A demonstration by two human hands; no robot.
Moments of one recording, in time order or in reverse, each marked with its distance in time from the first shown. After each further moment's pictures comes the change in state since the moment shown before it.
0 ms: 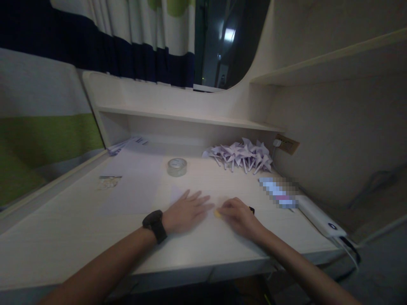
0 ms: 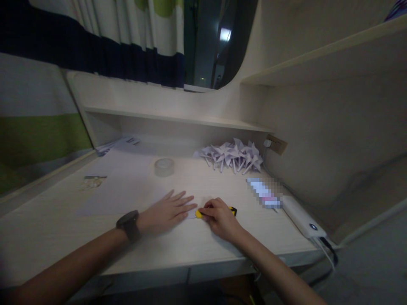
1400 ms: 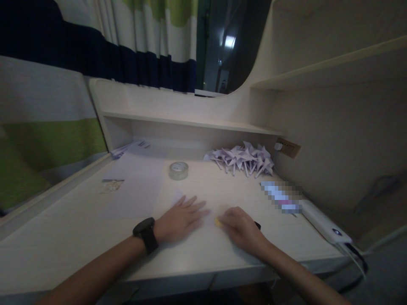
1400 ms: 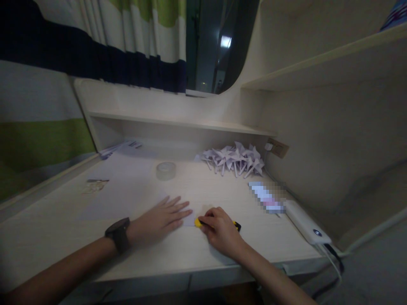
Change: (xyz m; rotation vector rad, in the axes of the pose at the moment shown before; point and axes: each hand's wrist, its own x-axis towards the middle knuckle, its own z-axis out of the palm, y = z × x) left_hand -0.022 -0.003 -0.003 -0.023 -0.002 -0.025; right_hand -0.005 -0.029 -0.007 -0.008 -0.043 0.109
